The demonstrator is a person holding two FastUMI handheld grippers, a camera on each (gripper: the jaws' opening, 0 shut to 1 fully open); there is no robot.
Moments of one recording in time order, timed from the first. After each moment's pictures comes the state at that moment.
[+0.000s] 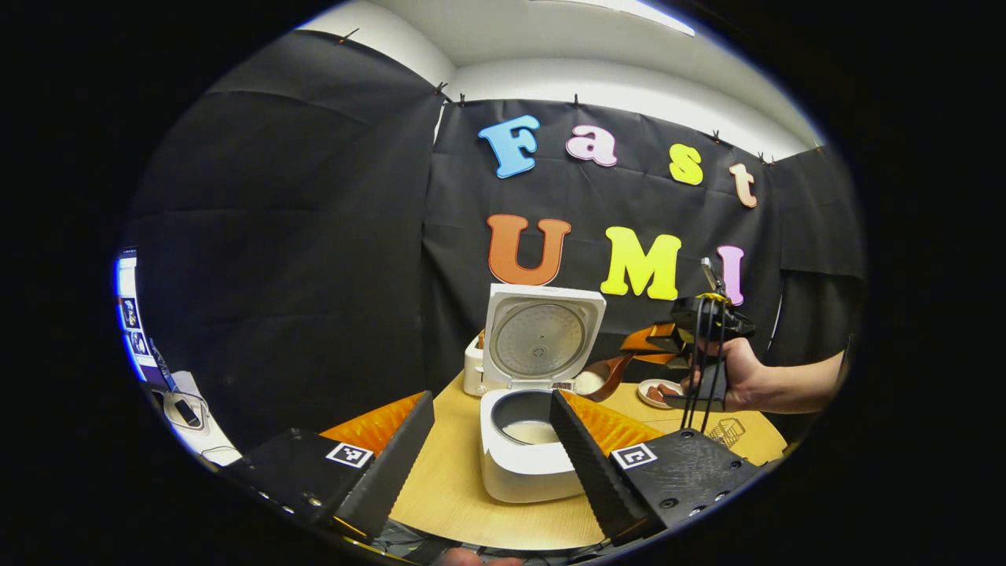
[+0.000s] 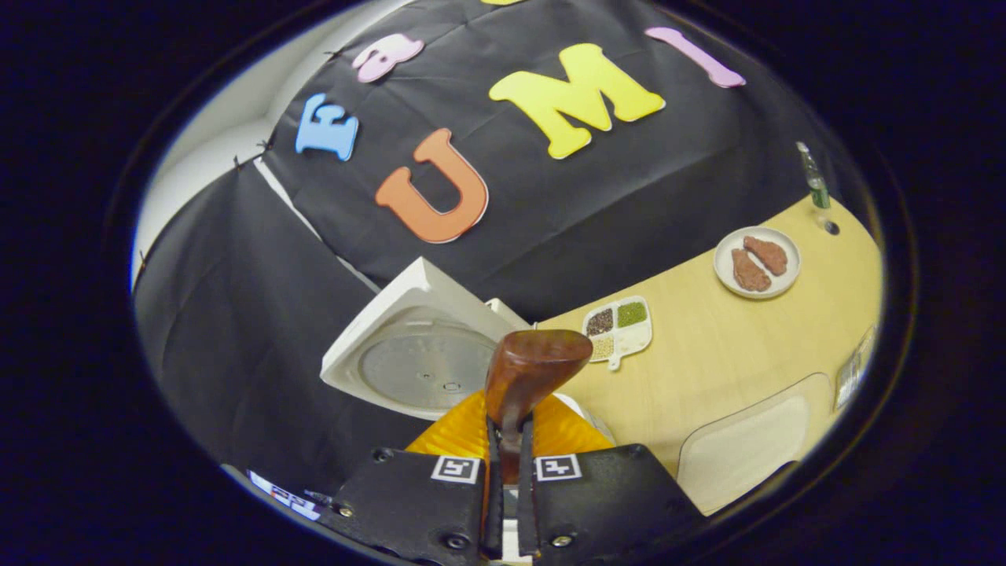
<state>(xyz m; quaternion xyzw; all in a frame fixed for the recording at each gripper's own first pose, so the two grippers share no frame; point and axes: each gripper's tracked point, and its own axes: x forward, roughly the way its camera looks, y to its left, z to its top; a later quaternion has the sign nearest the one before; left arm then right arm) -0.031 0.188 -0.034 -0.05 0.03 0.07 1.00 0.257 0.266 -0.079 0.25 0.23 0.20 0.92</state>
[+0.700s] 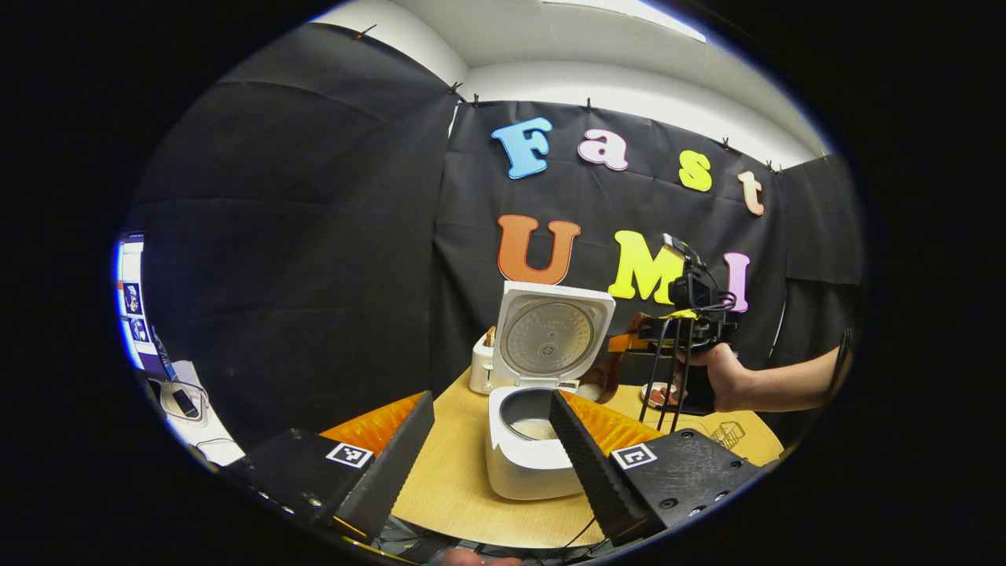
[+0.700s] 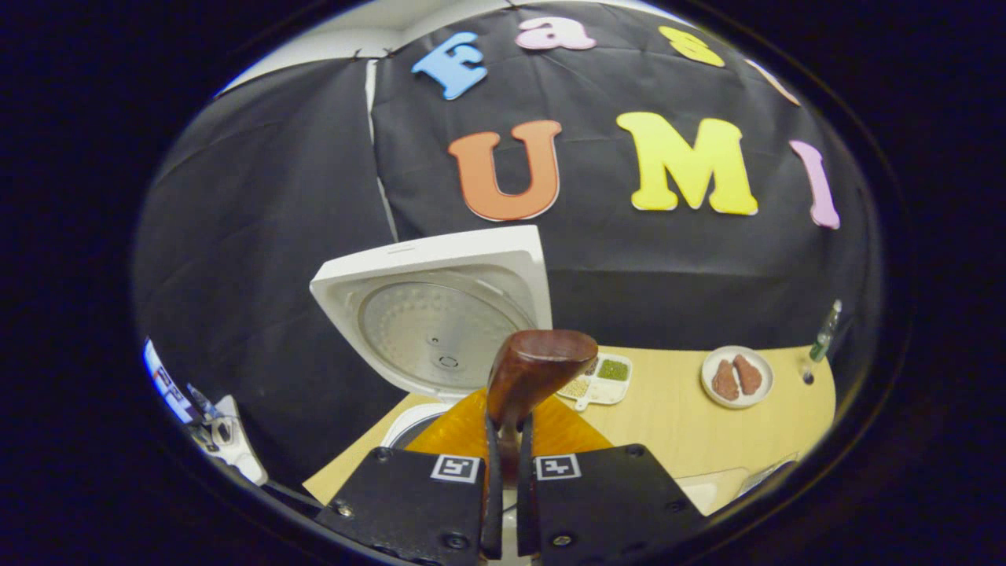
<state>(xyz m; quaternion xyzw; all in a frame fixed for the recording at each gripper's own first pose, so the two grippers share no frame) -0.042 0.198 -0.048 -0.07 0.03 0.08 0.99 0.254 0.310 -0.071 -0.02 0.16 0.22 0.96</state>
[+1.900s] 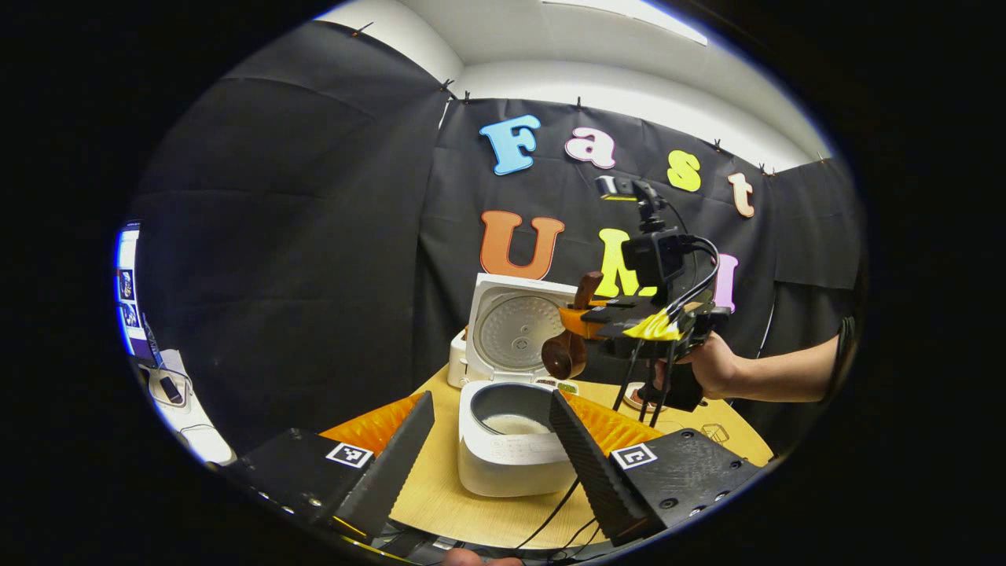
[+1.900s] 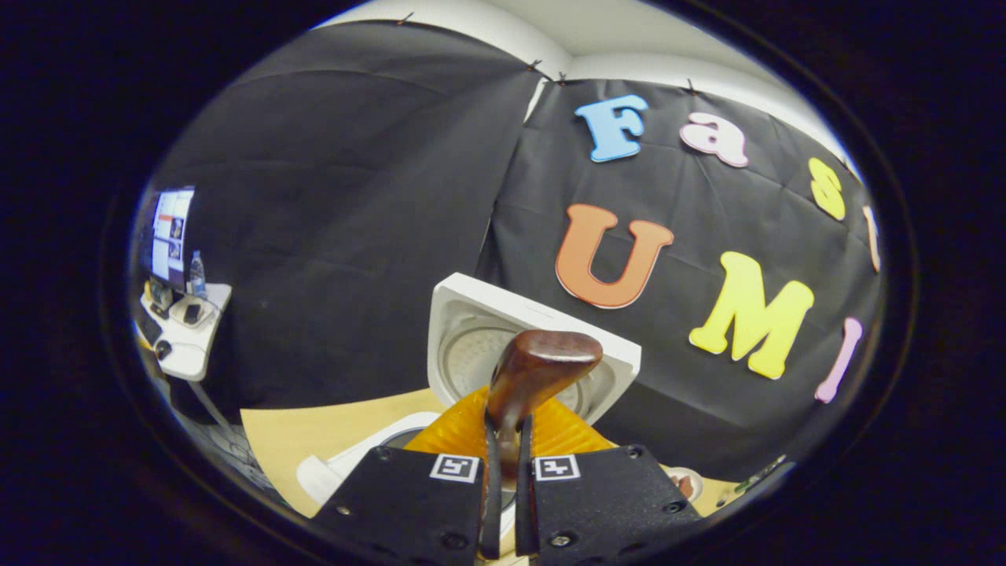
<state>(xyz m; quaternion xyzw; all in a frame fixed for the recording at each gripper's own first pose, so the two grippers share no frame) -0.026 0.161 -0.050 -0.08 0.03 0.06 0.99 0.202 0.344 -0.010 -0.19 0.02 0.30 0.93</state>
